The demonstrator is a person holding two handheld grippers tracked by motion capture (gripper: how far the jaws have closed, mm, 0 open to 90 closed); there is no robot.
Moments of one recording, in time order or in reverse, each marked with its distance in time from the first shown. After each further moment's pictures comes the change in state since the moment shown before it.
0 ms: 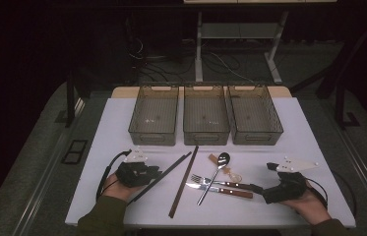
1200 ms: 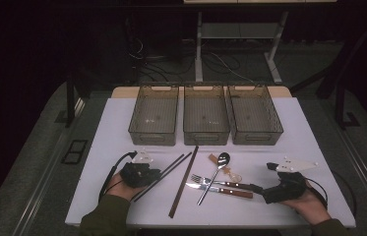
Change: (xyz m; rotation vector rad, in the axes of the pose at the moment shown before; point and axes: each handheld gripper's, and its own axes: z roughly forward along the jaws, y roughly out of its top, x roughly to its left) left arm -0.001 -0.001 0.014 0.080 0.033 0.021; right arm 0.000 0.000 0.001 0.000 0.001 -0.005
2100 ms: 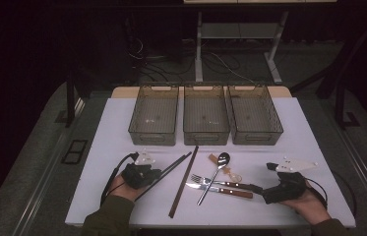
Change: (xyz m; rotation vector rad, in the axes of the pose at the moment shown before) left arm -0.005 0.001 0.001 0.003 0.053 -0.016; right arm 0.000 0.000 0.000 0.003 0.002 -0.002
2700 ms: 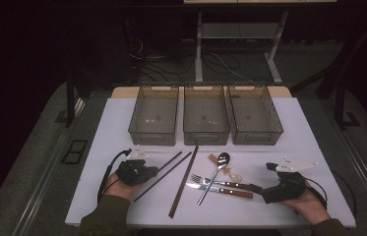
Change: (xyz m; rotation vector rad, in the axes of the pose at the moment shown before) left arm 0.009 0.002 -0.015 -0.019 -0.030 -0.052; right arm 0.001 0.000 0.001 -0.011 0.004 0.015
